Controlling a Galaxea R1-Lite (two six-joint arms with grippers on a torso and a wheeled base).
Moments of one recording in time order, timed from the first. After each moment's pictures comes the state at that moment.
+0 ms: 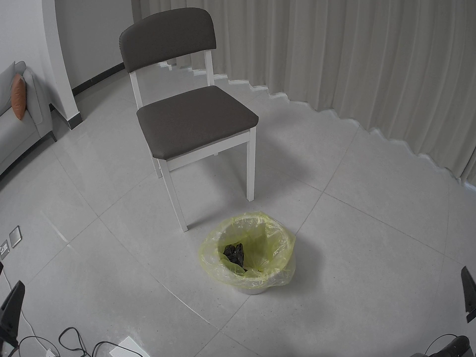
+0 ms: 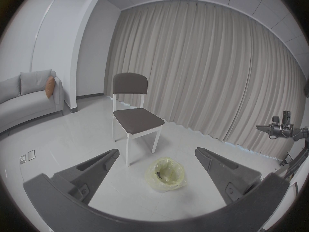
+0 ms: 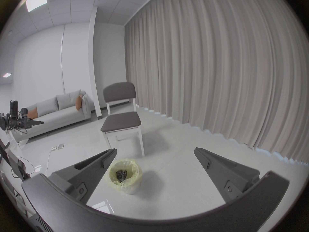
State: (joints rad) left arm -0.15 0.25 -0.43 0.19 -0.05 -0.16; right arm 0.01 0.23 -0.12 -0.19 0.05 0.08
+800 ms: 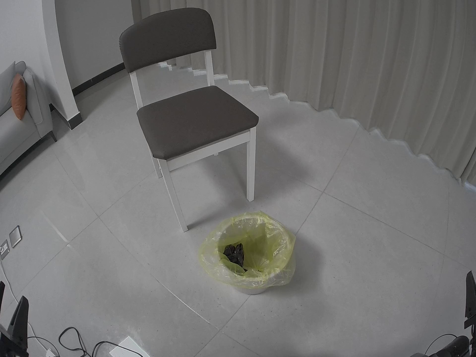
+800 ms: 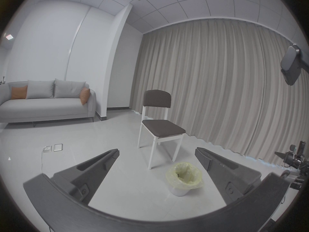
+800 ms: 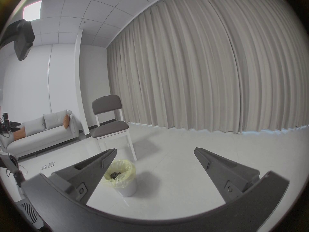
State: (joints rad) left arm -0.06 0.09 -0.34 0.25 0.01 -0.18; right arm -0.04 0.05 -0.02 -0.22 -0.02 0.13
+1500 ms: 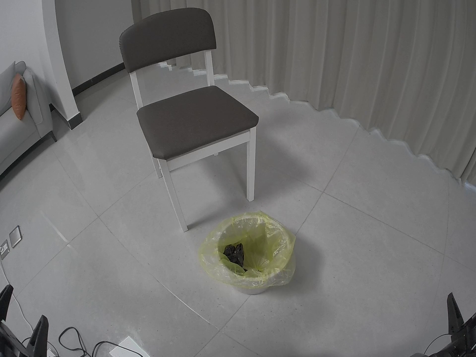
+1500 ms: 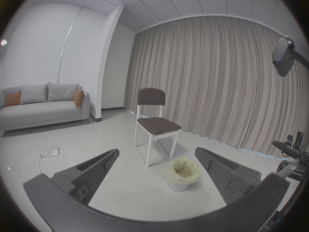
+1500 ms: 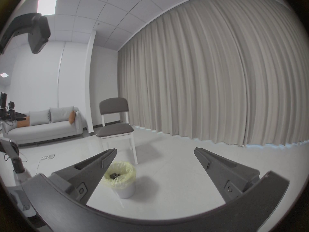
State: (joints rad) left arm -0.02 0.05 -0.27 0.20 -0.15 0.00; right arm 0.00 0.01 -0.02 -0.08 0.04 -0.08
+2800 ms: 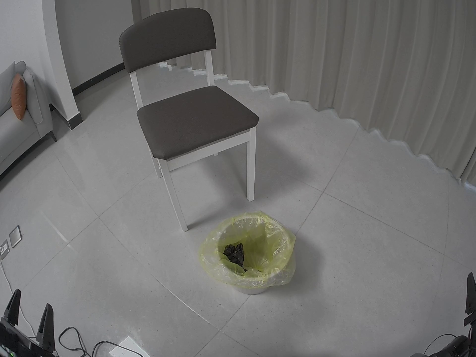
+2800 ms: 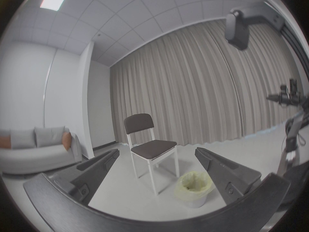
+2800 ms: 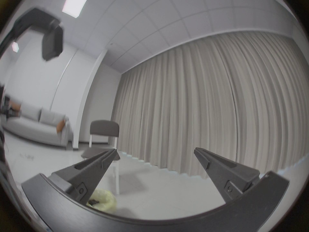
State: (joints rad) left arm 0.00 0.01 -0.02 -0.06 -0.01 -0.10; right arm 0.00 0.01 -0.02 -0.10 -0.25 0.20
